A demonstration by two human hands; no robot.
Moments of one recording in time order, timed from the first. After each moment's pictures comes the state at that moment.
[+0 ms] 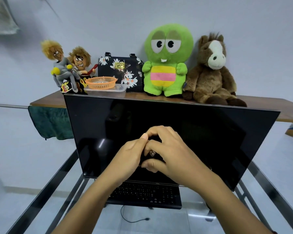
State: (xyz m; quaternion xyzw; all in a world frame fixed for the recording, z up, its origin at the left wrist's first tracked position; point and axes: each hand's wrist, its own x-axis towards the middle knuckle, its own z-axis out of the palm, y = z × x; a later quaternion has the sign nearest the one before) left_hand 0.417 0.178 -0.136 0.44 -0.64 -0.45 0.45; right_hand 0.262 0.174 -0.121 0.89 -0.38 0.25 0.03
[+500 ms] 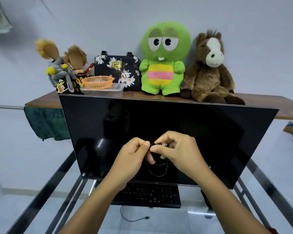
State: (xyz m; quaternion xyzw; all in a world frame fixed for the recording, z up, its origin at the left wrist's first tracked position) left_hand 0.409 0.162 -0.162 0.45 -0.60 -0.44 0.49; right_hand 0.246 0.152 -0.140 0.71 -0.47 0.45 -0.27
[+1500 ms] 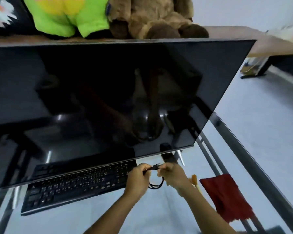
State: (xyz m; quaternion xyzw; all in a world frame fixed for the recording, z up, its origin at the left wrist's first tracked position) left_hand 0.220 0.088 -0.413 0.57 -0.64 -0.47 0.22; right_hand 0.079 0.121 -0.395 0.37 -0.75 0.31 -0.45
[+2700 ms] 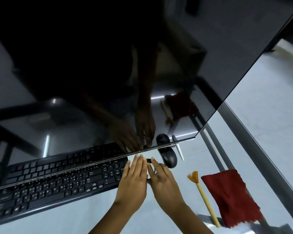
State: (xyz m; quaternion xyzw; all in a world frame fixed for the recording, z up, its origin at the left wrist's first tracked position) left_hand 0.216 0.083 -0.492 0.45 -0.89 -0.06 0.04; right_hand 0.082 0.130 -0.512 0.72 -0.68 0.13 -0.02
